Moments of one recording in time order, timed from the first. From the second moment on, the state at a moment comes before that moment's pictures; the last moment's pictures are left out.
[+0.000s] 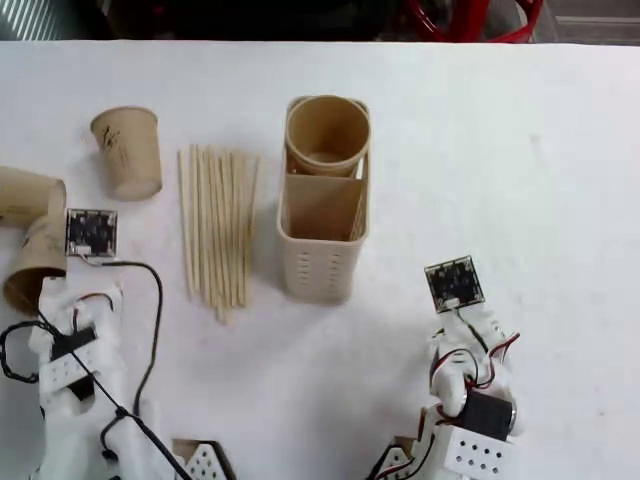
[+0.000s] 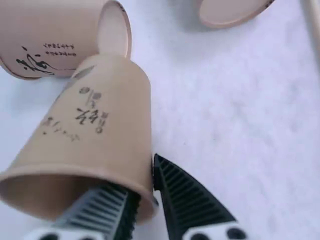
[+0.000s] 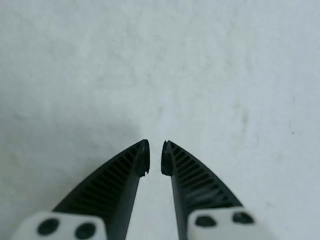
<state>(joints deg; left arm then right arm) -35.3 -40.4 82.5 13.5 -29.1 13.1 -102.5 96.4 66.0 34.2</state>
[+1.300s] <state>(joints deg) 18.0 -42.6 18.4 56.0 -29.6 13.1 -102.5 96.4 66.0 34.2</state>
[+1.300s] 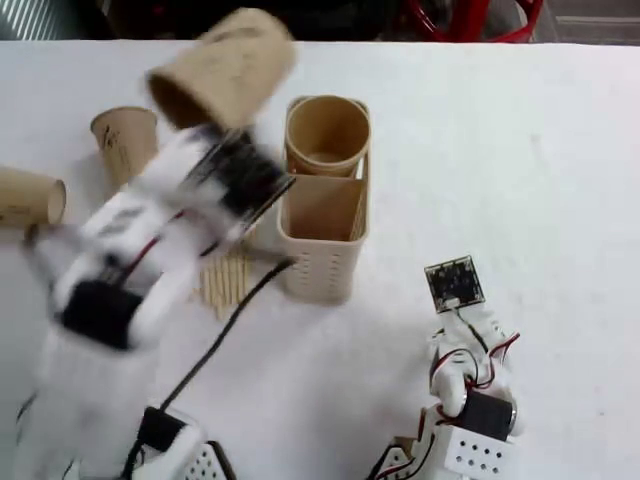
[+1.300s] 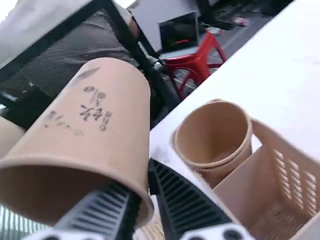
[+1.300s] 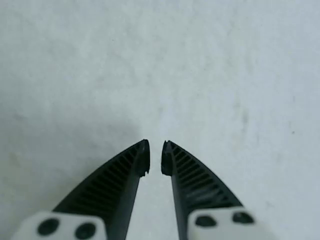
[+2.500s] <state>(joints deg) 25.8 3.7 -37.6 101.8 -29.3 13.1 -102.5 96.4 66.0 34.2</state>
